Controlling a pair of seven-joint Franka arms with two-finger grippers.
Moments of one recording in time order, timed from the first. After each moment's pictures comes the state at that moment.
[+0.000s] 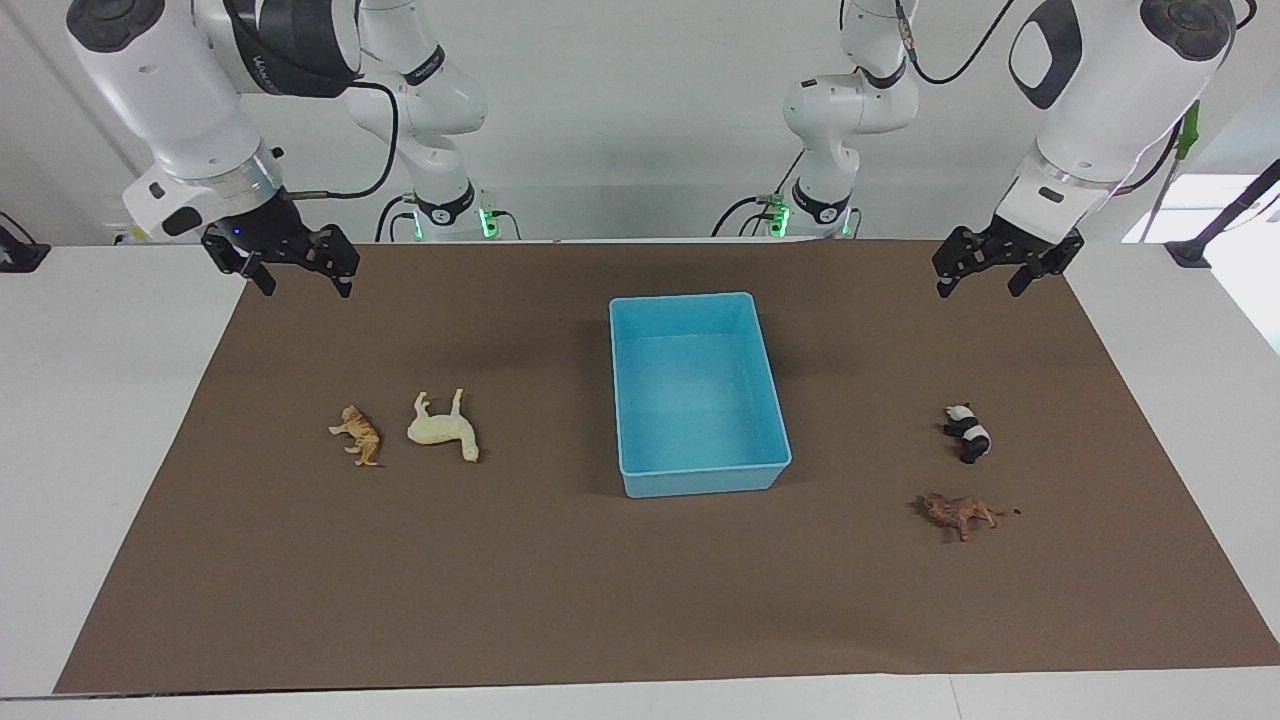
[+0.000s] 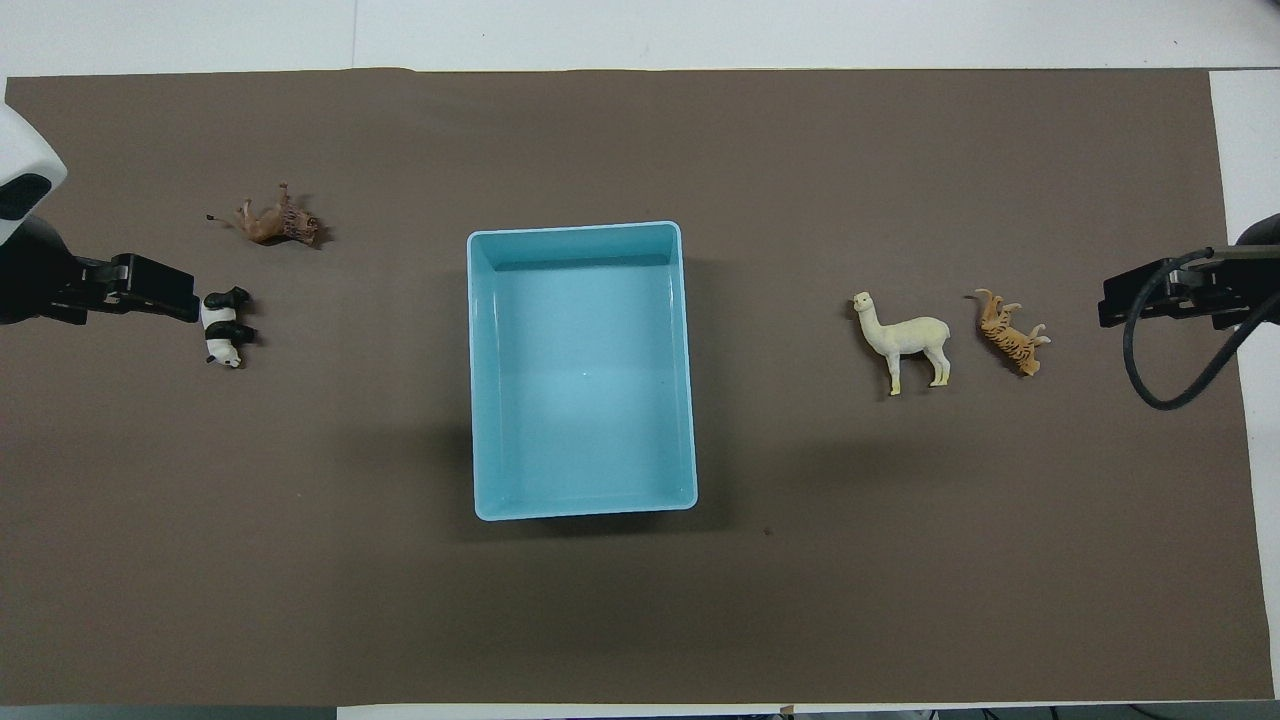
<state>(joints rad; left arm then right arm) 0.01 0.01 -0.09 -1.62 0.00 1.60 -0.01 -0.06 -0.01 0.03 -1.66 -0.01 1.59 0.03</state>
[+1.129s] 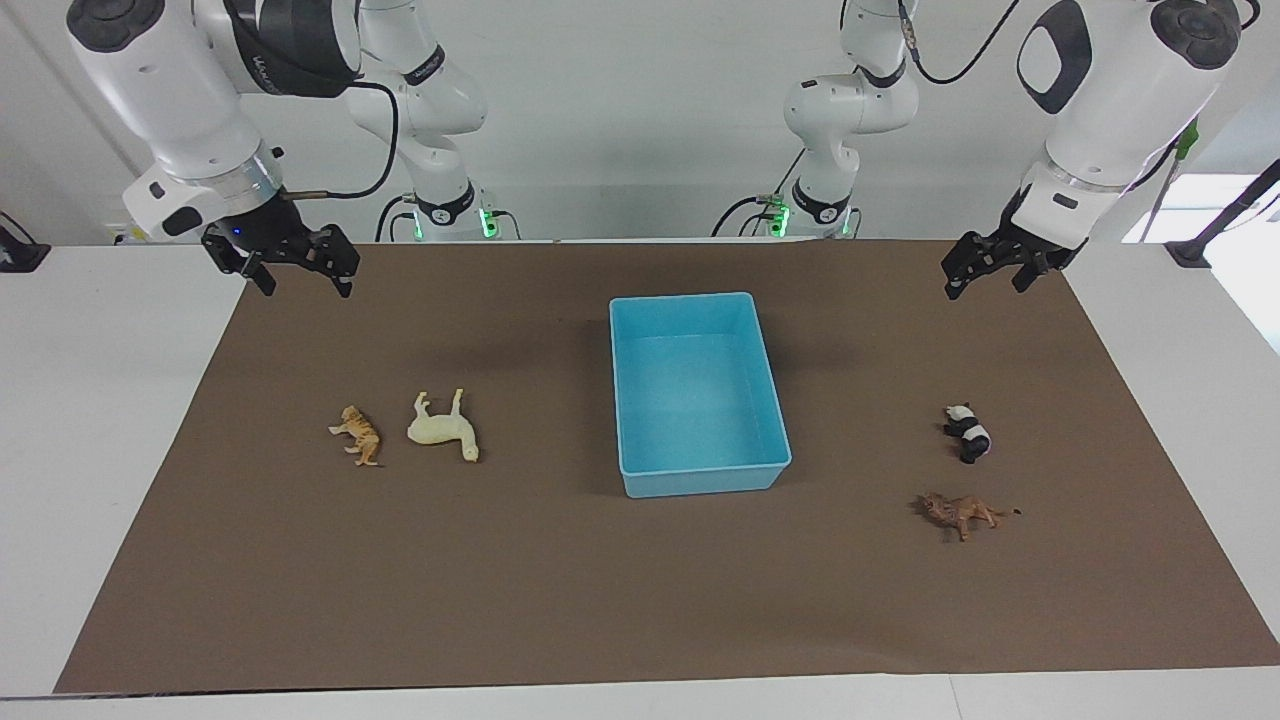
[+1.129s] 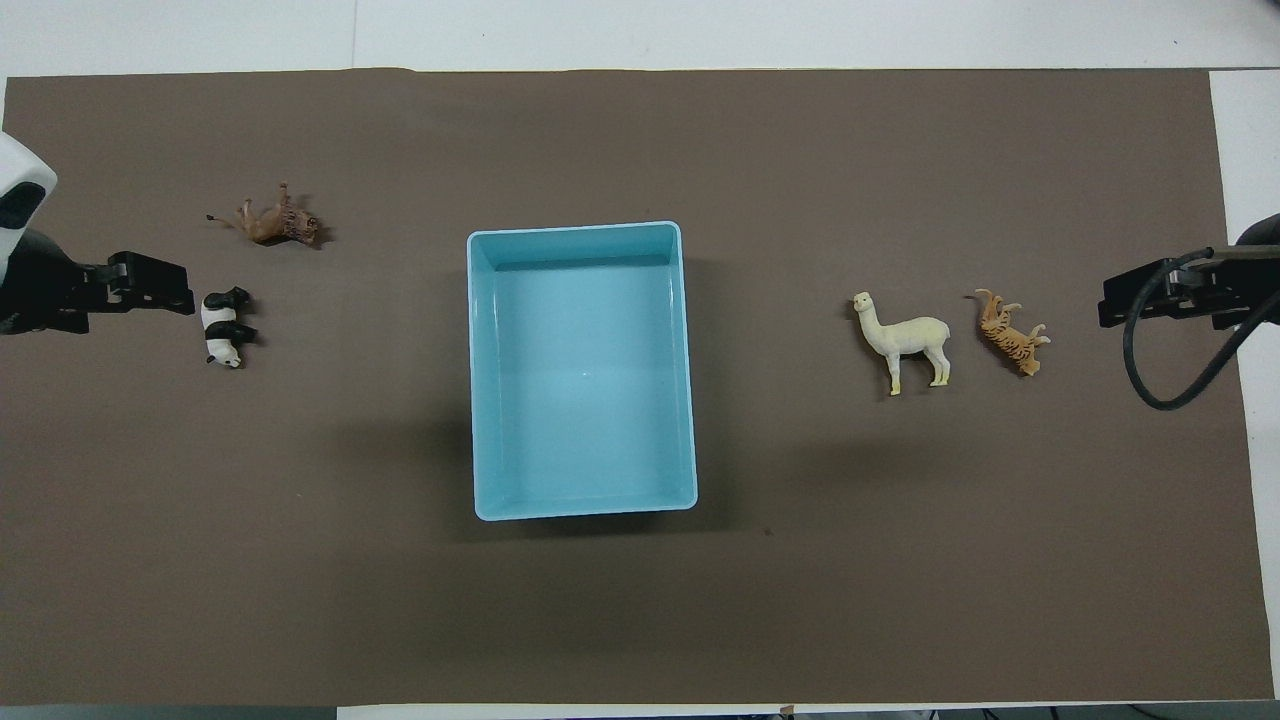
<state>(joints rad) 0.04 -0.03 -0.08 -1.79 0.00 1.81 -0.16 -0.06 -0.01 0.03 -1.66 -0.01 1.59 0.03</state>
